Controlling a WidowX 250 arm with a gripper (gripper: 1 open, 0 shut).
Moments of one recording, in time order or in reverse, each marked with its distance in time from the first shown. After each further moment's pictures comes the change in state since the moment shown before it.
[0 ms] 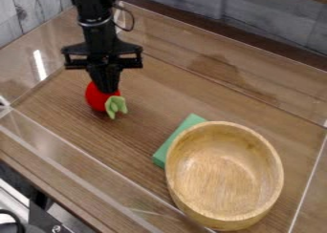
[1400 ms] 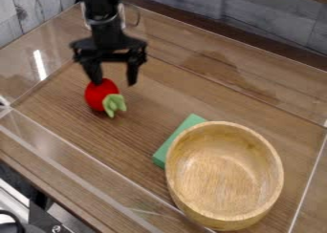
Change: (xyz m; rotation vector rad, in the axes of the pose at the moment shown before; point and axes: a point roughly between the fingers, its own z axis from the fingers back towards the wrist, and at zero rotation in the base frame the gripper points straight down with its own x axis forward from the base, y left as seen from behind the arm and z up) arm 0.025 0.010 -0.012 -0.002 -0.067 -0.016
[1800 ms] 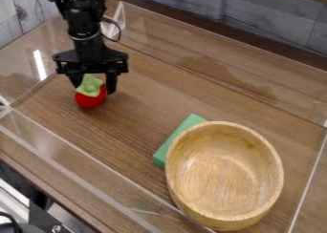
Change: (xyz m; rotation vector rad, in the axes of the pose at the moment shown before) arm -0.002 0.009 -0.016 0.027 -0.004 0.077
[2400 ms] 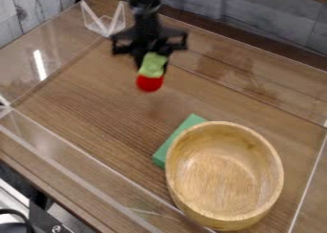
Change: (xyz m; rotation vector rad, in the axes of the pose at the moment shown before) arm 0.000 -0.092 0.047 -0.045 0.017 -0.026
